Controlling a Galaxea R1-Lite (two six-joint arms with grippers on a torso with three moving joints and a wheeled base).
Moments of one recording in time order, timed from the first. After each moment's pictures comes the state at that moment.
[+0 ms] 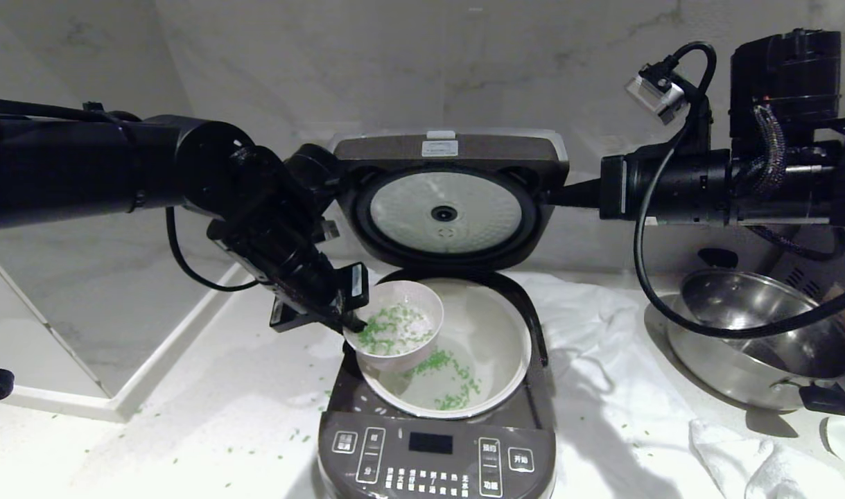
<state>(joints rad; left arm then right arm) -0.50 1.97 -1.78 0.90 -0.18 -0.59 0.35 1.66 -1.33 -0.01 0.49 0.21</state>
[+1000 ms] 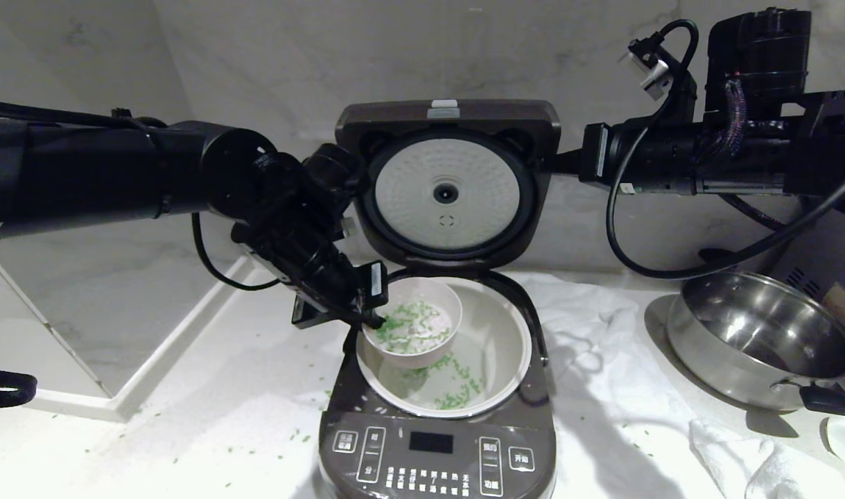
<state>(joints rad) -0.54 2.00 -1.80 0.85 -0.18 -0.60 0.32 1.76 -1.47 -0.03 0.41 0.26</state>
